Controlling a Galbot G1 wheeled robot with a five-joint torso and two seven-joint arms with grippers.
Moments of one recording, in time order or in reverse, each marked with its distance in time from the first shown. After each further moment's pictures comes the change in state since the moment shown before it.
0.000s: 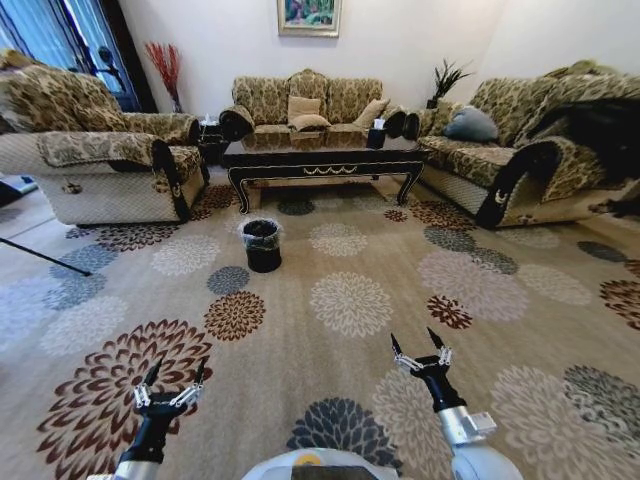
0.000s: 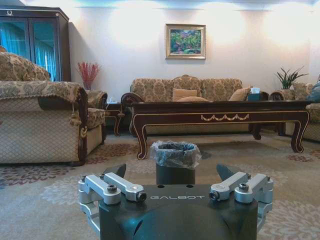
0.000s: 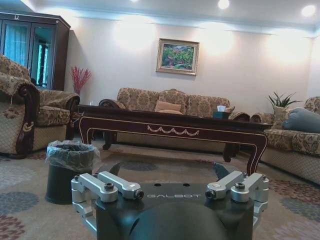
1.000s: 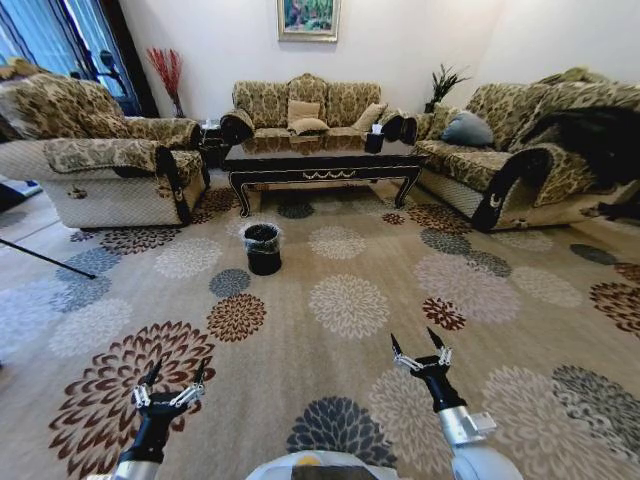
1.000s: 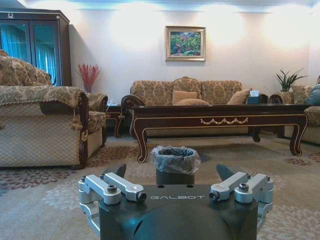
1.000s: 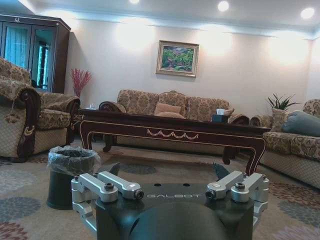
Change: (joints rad) left arm 0.000 0.000 0.000 0.000 0.000 0.000 0.000; right arm 0.000 0.000 0.000 0.000 0.000 0.000 0.000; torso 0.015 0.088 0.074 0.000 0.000
